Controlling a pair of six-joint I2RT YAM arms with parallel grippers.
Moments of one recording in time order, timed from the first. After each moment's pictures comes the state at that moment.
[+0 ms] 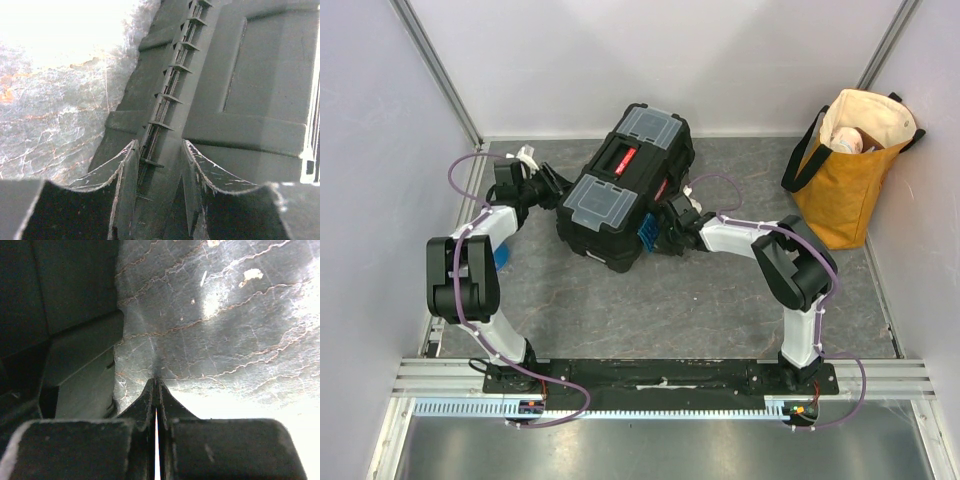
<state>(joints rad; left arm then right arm) 0.02 1.71 1.06 0.04 0.59 -0.65 0.67 1.95 1.18 -0.16 0.01 1.01</state>
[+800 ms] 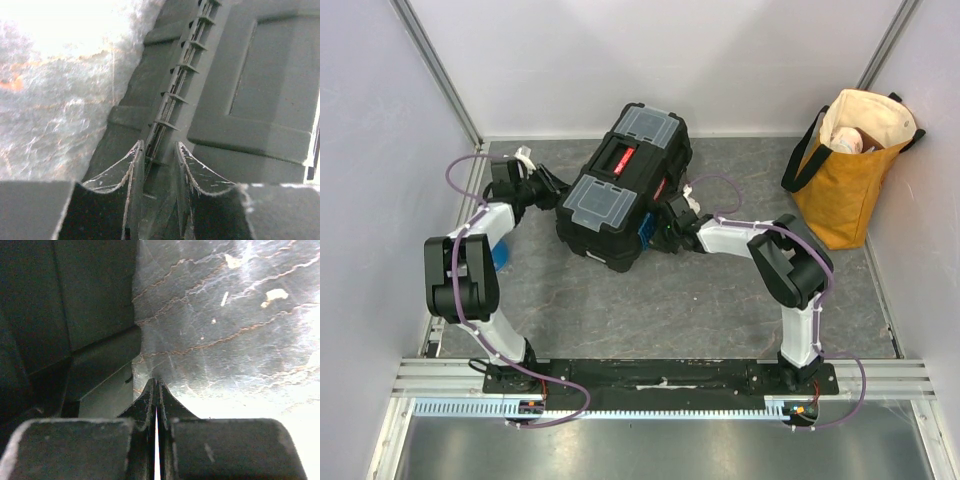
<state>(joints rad) 0.05 1.71 1.03 0.12 0.58 -0.73 0.67 1.98 1.21 -0.11 0.04 1.07</state>
